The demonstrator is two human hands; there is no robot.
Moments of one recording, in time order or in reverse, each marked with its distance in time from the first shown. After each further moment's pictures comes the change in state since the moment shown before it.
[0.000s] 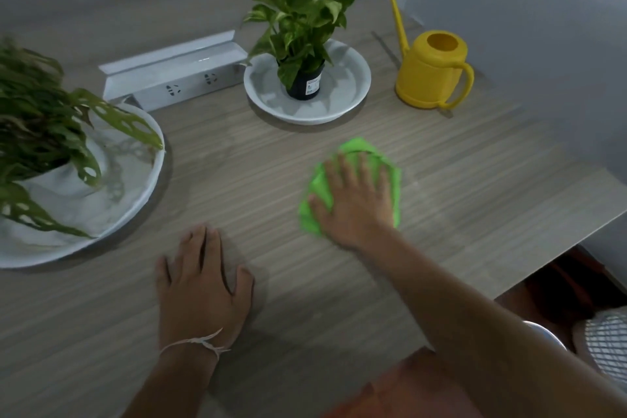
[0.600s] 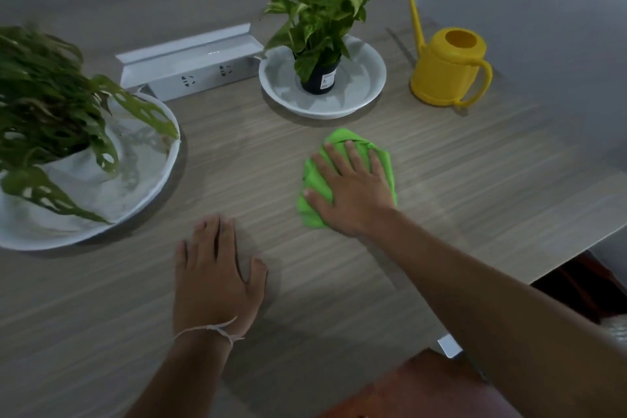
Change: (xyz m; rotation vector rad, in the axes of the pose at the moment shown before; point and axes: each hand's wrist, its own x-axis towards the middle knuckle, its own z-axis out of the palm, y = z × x) left_hand 0.001 -0.004 0.004 -0.027 0.006 0.032; right_hand 0.018 -0.012 -0.002 -0.076 -0.013 -0.170
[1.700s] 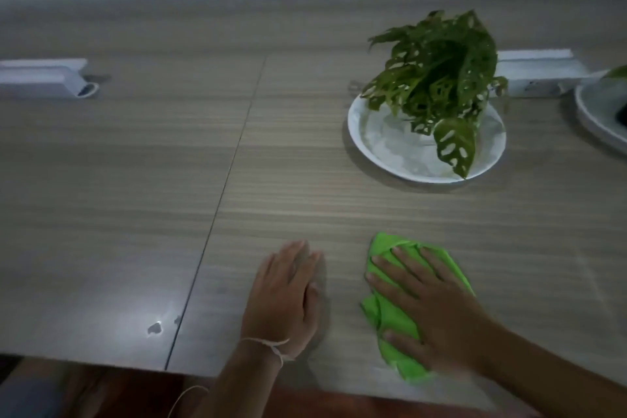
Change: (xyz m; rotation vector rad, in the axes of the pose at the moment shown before) left_hand -0.186 -0.323 -0.069 -0.161 0.134 -0.079; right_hand -0.131 -0.331 0.029 -0.138 0.003 -0.867
